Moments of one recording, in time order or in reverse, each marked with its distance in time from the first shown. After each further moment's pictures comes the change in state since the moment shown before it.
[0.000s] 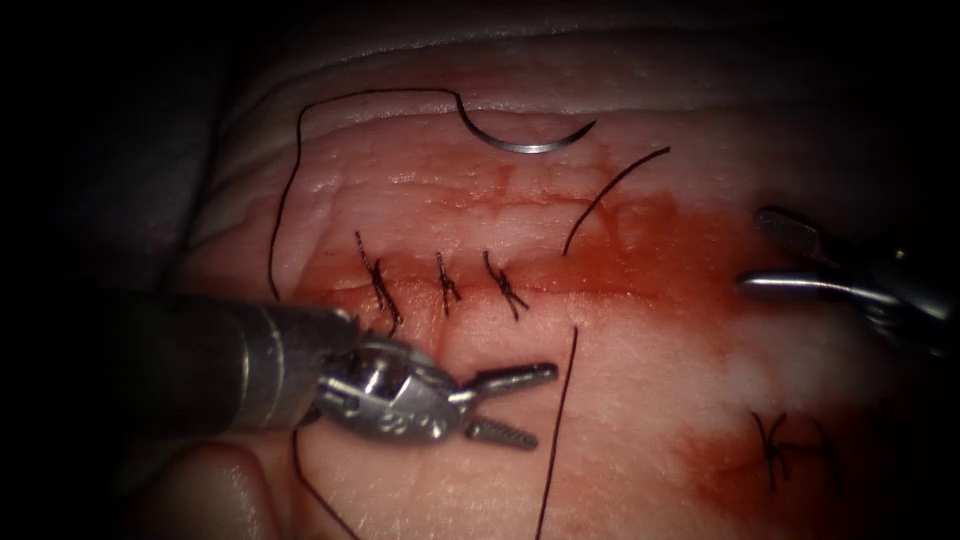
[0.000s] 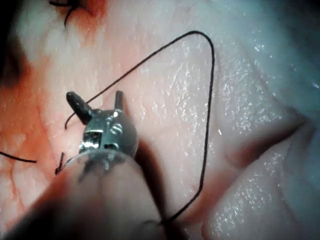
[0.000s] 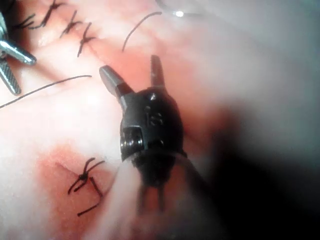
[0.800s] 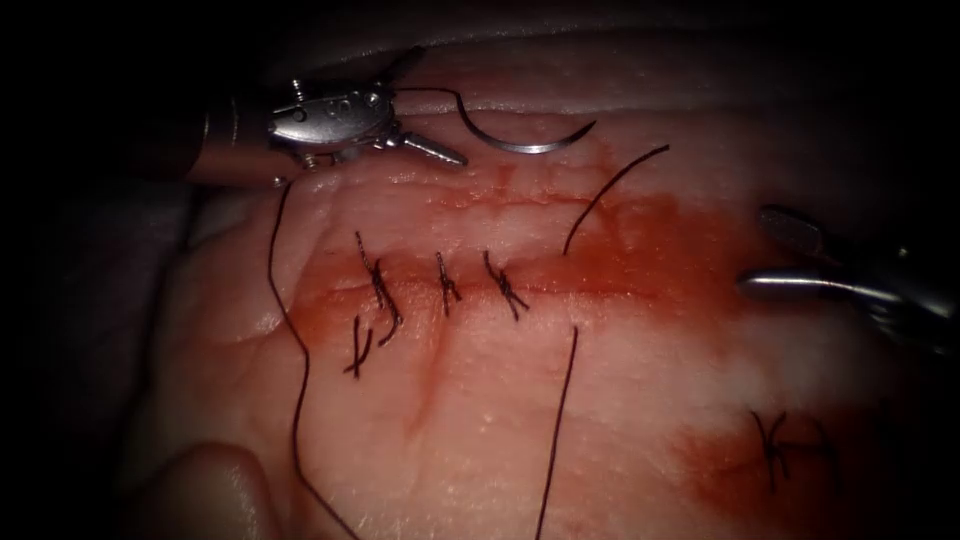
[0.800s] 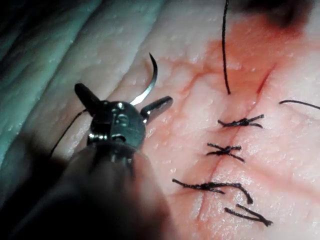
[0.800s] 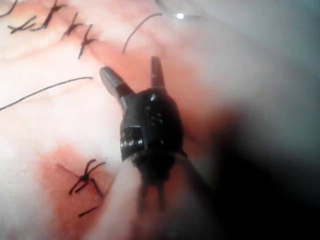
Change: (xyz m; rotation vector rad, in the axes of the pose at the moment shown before) right arm 0.000 0.000 0.000 0.003 -0.010 0.004; left arm -0.019 -0.015 -0.006 0.297 -0.183 -0.850
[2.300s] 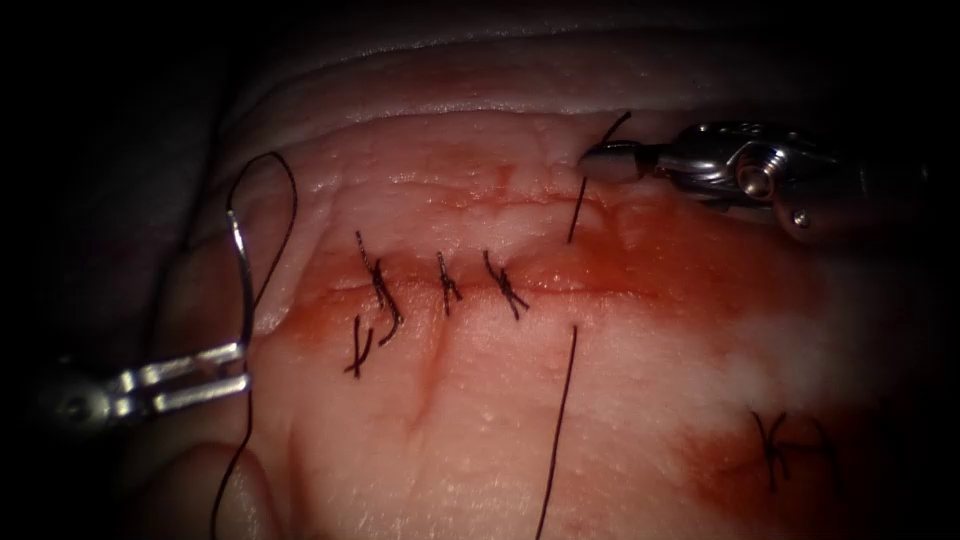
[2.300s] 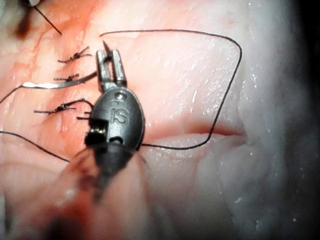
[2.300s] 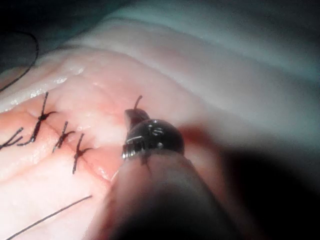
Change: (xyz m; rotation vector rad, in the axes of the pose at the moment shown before) right arm 0.005 0.002 0.015 -0.078 -0.131 0.219; left arm 0.008 0.019 -0.023 -0.019 0.235 0.163
